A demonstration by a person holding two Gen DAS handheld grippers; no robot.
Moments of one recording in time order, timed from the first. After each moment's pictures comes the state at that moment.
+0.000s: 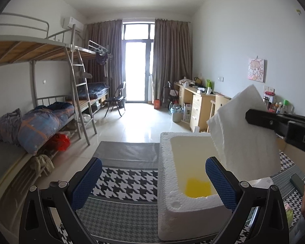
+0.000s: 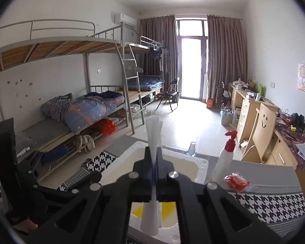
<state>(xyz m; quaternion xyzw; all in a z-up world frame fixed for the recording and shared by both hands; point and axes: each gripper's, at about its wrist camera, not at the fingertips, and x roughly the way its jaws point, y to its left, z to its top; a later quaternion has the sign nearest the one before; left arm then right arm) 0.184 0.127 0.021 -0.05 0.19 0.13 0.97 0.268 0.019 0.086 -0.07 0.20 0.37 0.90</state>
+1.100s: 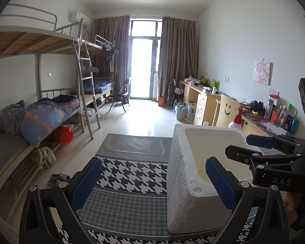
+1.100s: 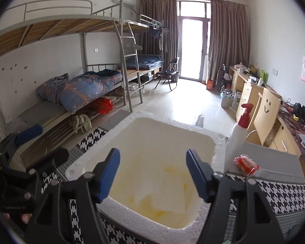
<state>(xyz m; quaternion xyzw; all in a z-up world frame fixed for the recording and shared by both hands) 0.171 0.150 0.009 -0.07 0.19 0.15 0.97 0.278 0.047 0.045 -0.11 0.26 0.36 0.89</state>
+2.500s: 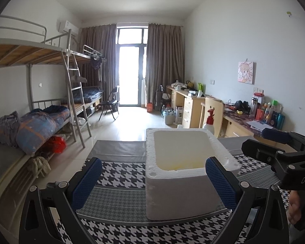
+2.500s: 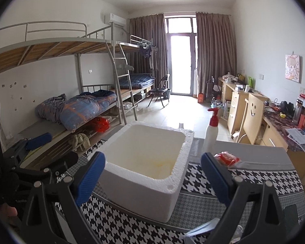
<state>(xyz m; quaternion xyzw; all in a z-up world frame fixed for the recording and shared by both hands) 0.134 0.101 0.031 -0.04 0.17 0.11 0.98 0.223 -0.028 0.071 -0.05 0.20 0.34 0.92</state>
